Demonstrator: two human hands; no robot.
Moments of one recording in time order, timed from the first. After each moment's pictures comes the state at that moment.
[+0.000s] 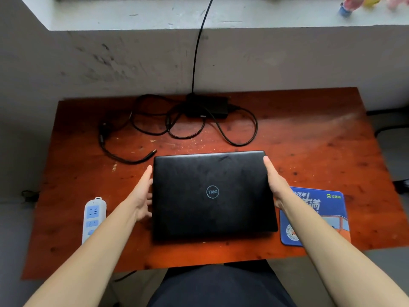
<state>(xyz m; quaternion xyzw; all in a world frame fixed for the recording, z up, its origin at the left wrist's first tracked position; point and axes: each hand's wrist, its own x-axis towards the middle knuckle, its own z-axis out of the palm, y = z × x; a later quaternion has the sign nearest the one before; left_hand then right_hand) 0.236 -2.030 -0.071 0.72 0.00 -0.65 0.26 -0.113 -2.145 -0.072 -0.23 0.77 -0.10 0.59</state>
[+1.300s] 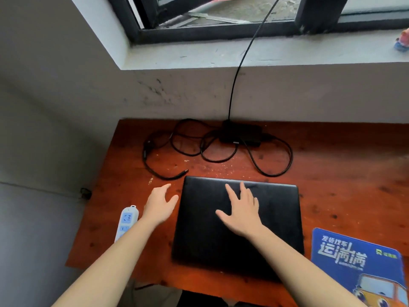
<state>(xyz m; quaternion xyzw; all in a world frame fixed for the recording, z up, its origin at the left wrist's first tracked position) 0.255 -2.021 -0.058 0.88 -0.34 -0.30 0.12 0.009 -2.114 -0.093 -0.79 0.50 0.09 0.35</state>
